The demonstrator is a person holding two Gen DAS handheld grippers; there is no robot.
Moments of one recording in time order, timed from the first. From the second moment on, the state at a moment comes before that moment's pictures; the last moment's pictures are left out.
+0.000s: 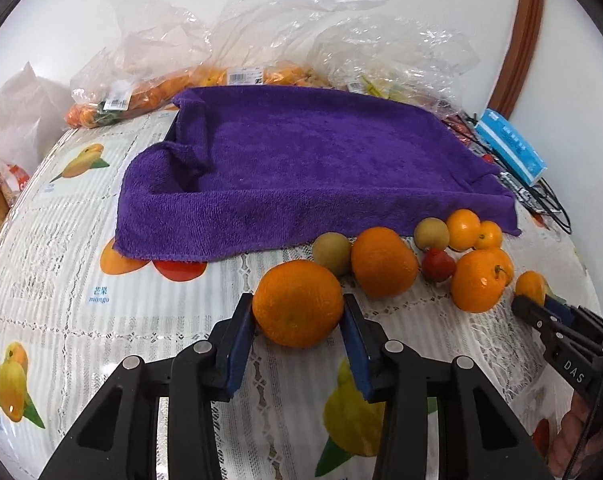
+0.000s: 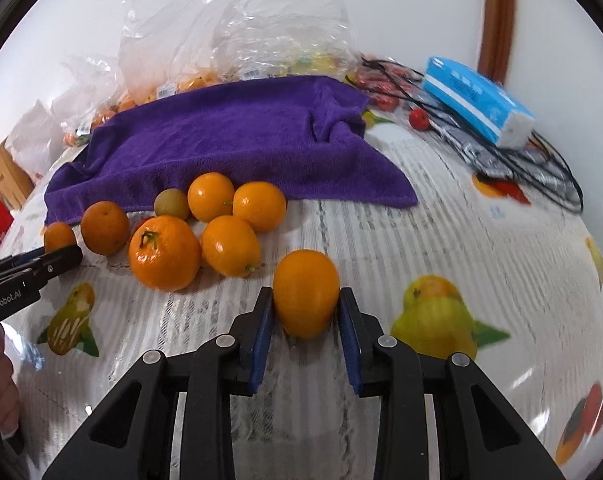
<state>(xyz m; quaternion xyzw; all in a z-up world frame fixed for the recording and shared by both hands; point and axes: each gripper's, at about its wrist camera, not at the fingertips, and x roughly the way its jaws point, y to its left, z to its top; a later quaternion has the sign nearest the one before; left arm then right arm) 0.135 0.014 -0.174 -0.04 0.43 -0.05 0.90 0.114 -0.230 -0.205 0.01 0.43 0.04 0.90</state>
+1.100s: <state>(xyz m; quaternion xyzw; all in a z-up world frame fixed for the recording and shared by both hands) 0.091 0.045 -0.094 -0.02 0.39 -0.13 0.91 0.051 -0.180 -0.102 0.08 0.36 -0.01 0.93</state>
